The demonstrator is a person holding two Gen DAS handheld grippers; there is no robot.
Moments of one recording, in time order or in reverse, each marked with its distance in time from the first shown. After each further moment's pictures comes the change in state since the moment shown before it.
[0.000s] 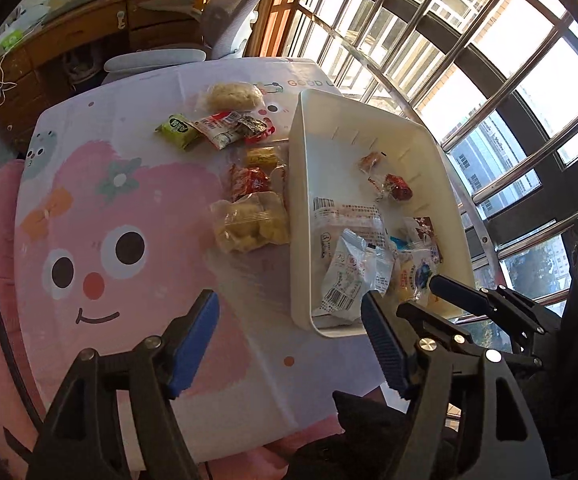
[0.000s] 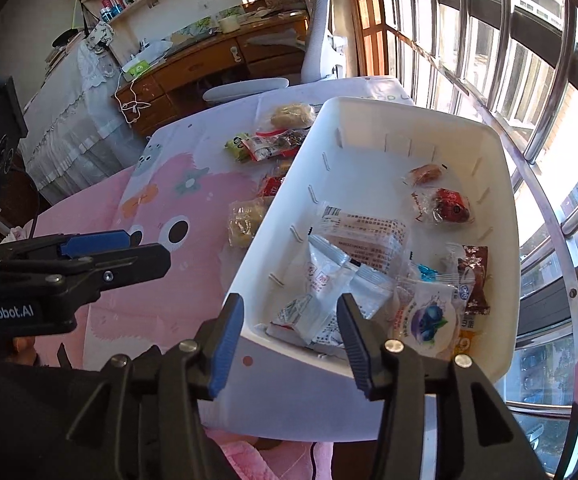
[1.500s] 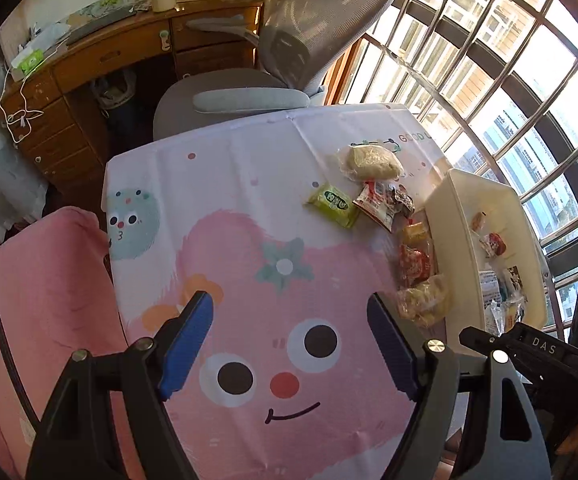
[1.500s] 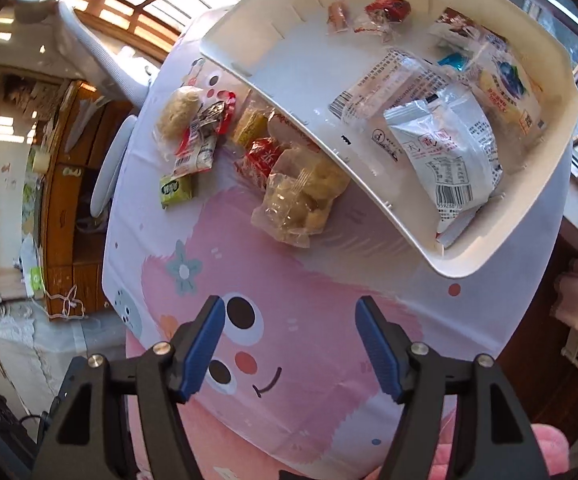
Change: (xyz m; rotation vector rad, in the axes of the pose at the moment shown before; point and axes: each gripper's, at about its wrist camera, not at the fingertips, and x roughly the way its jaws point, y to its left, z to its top) left arm -0.024 0.200 0.120 0.049 -0.030 0.097; right arm 0.094 0.075 0.034 1.111 0.113 -0.099
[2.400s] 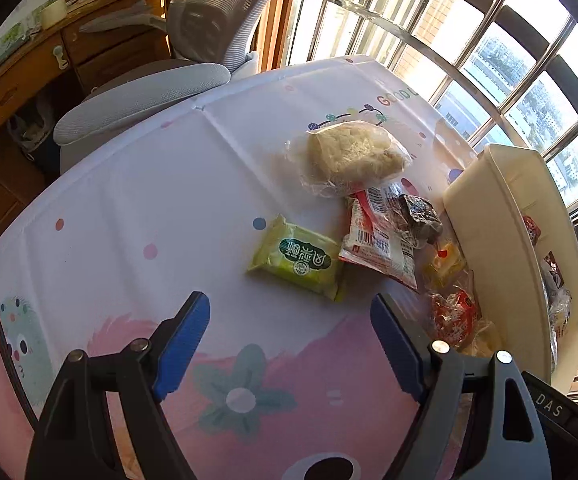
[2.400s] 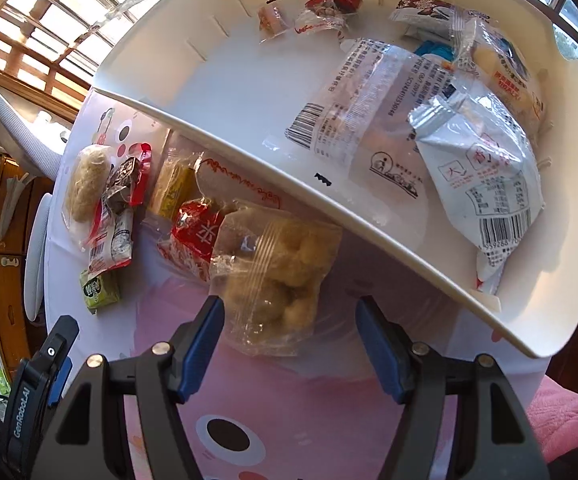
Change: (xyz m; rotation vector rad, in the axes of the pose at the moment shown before) left arm 0.185 -0.044 0.076 0.241 0.067 -0.112; right arm 0.077 0.007 0.037 0.186 -0.193 -0.202
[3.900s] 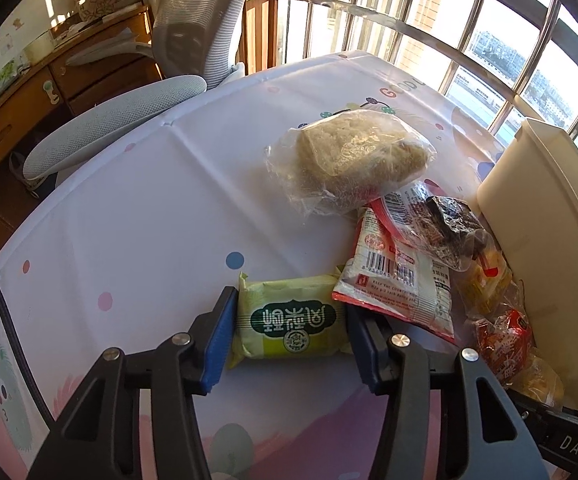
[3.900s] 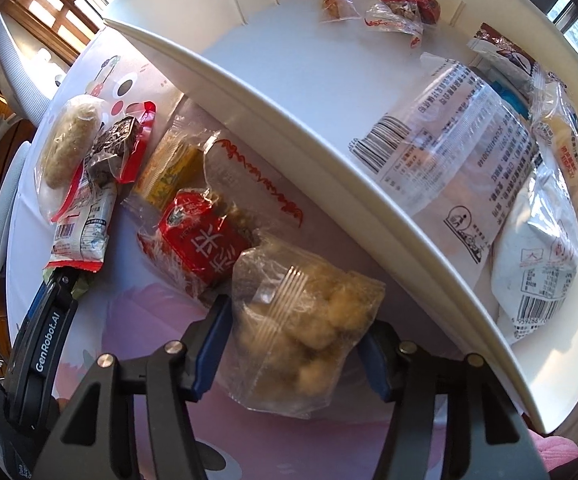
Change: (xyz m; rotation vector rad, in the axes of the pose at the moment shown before) left arm 0.056 -0.021 0.006 0.075 -0.079 0.080; right arm 0.055 0.064 0.021 -0.193 0.064 -0.114
